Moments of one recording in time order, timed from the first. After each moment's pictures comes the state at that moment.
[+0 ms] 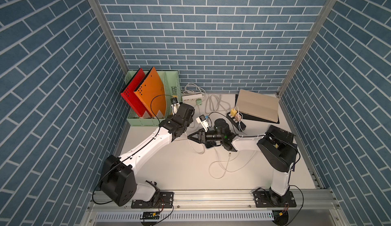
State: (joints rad) left arm -0.57 1.40 1.13 -0.46 -0.57 -0.65; right arm 0.87 1.90 0.97 0.73 -0.75 0.75
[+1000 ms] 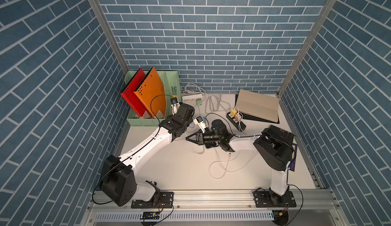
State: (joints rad) left arm -0.57 1.40 1.13 -0.47 -0.57 -0.65; right arm 0.89 1.95 1.00 0.74 -0.76 0.76
